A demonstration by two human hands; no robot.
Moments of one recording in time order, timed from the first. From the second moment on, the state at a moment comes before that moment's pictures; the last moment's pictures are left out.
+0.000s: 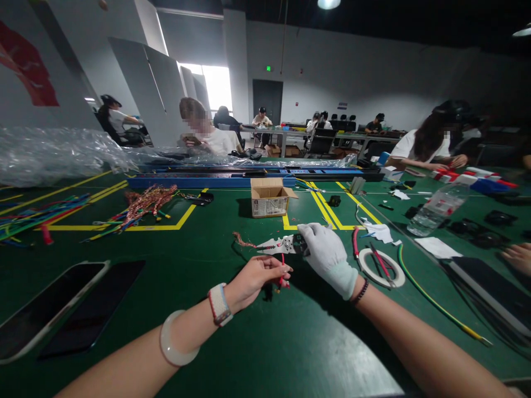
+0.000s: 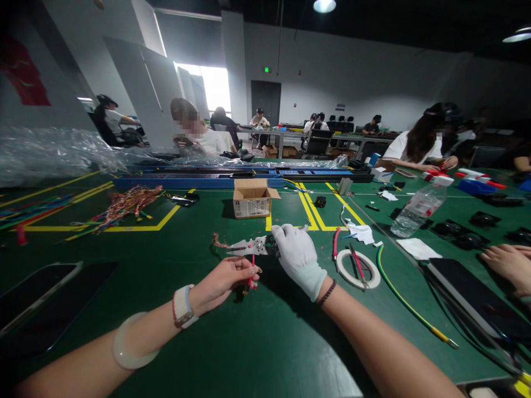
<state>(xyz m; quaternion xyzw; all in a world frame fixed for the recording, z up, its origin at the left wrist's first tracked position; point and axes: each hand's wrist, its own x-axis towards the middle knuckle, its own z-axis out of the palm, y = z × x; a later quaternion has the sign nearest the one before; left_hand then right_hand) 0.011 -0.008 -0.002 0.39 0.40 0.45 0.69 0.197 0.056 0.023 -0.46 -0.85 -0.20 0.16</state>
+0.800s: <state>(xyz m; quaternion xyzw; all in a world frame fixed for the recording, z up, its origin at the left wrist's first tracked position) 0.002 -0.009 0.009 0.56 0.47 0.36 0.59 0.214 0.084 0.005 -0.40 -0.87 -0.13 0.24</state>
